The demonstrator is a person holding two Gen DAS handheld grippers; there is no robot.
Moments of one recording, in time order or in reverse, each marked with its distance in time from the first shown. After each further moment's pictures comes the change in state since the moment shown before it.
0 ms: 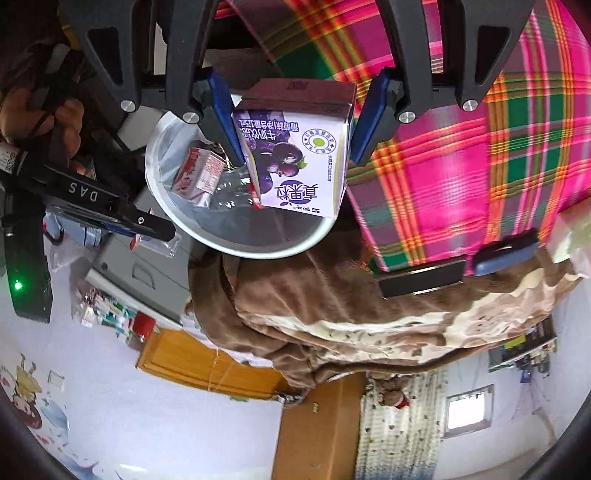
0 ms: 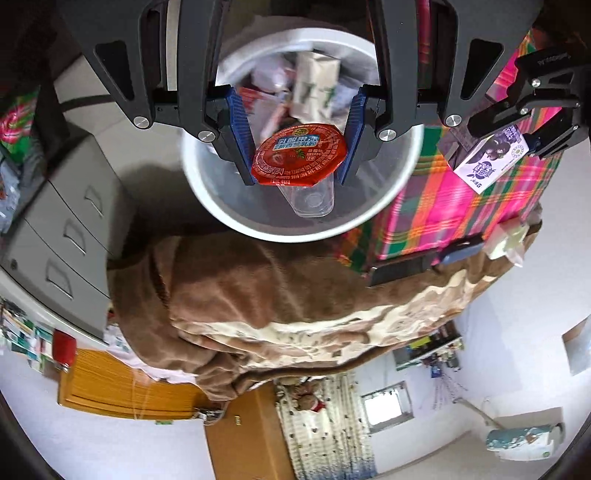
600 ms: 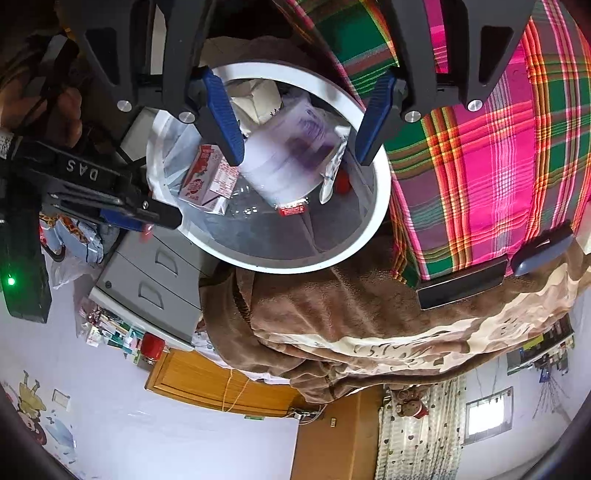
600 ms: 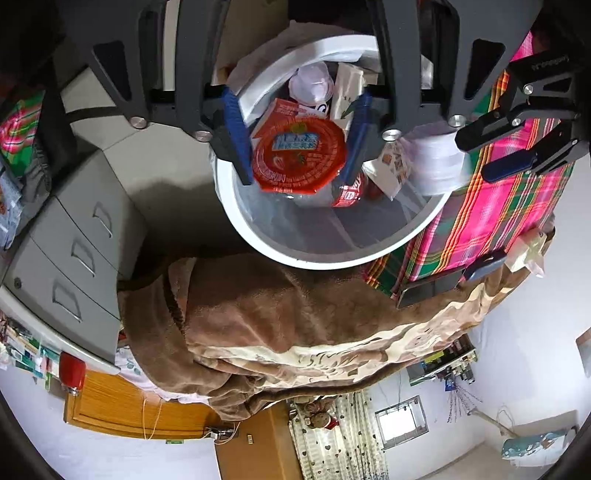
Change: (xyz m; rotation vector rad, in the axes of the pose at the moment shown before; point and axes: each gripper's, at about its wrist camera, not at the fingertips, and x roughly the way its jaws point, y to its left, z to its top) left arm 0.043 -0.028 0.006 0.027 0.046 -0.026; right arm 0.012 -0.027 -0.013 0.007 0.058 -0.029
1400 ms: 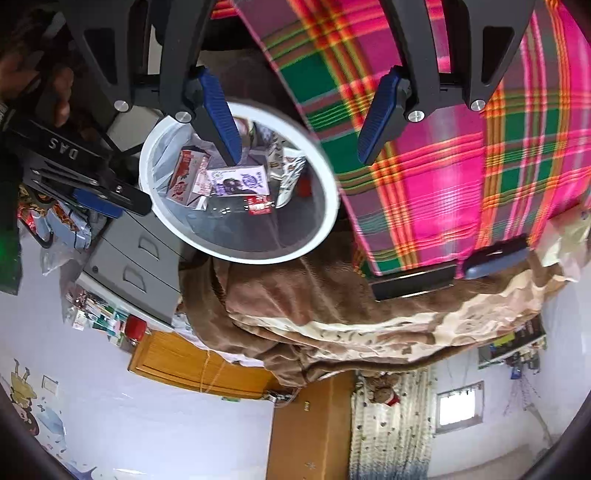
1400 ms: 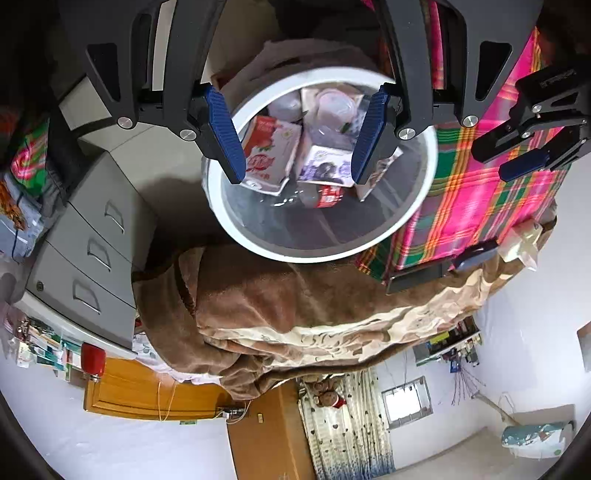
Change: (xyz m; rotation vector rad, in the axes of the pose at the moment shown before) left arm -0.057 0.016 -0.026 -0.037 -0.077 0.099; right arm -0.042 0.034 -0.023 0.022 -0.106 -0.041
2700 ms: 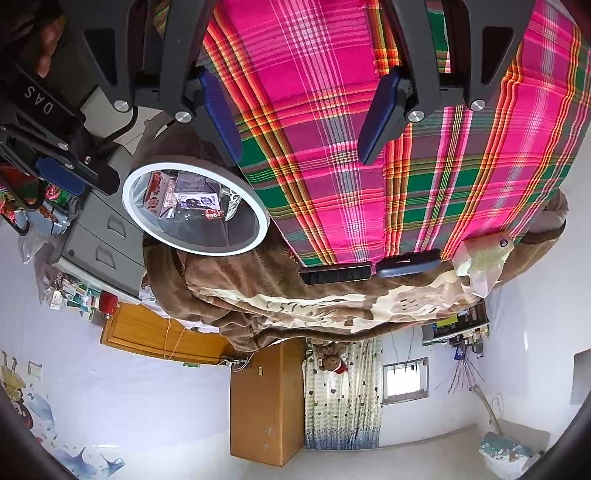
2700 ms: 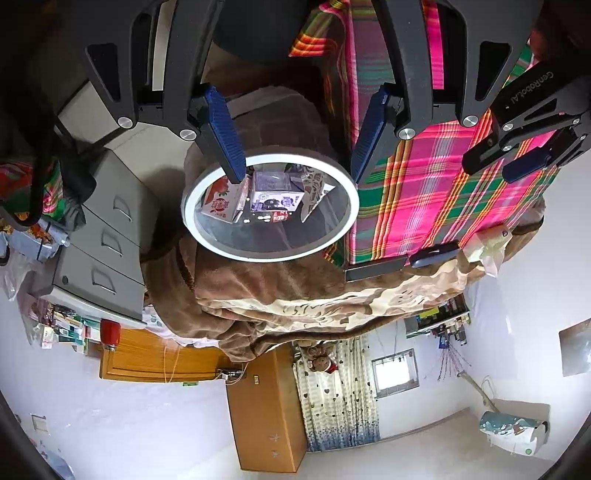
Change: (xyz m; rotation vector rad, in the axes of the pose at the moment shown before) left arm -0.096 0.020 -0.075 -0.053 -0.143 0.182; right arm -0.058 0.060 -0.057 -0.012 -0.149 -0.031
